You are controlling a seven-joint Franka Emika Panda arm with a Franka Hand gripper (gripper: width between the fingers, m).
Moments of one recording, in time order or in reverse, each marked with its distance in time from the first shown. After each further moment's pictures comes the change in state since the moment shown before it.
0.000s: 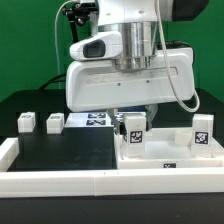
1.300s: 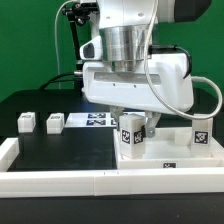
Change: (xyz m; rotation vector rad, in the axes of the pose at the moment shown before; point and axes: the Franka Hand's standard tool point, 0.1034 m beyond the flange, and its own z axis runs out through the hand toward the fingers) arm -0.001 -0.005 0.003 0.009 -0.012 0.871
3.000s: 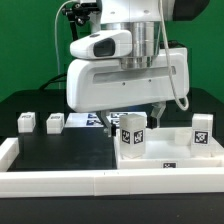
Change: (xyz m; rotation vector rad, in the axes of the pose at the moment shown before) arm 0.007 0.003 -0.005 -0.055 -0.011 -1.288
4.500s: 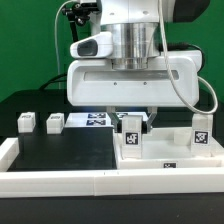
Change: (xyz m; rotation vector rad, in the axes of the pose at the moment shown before) arm 0.002 -0.002 0.002 0.006 0.023 0.822
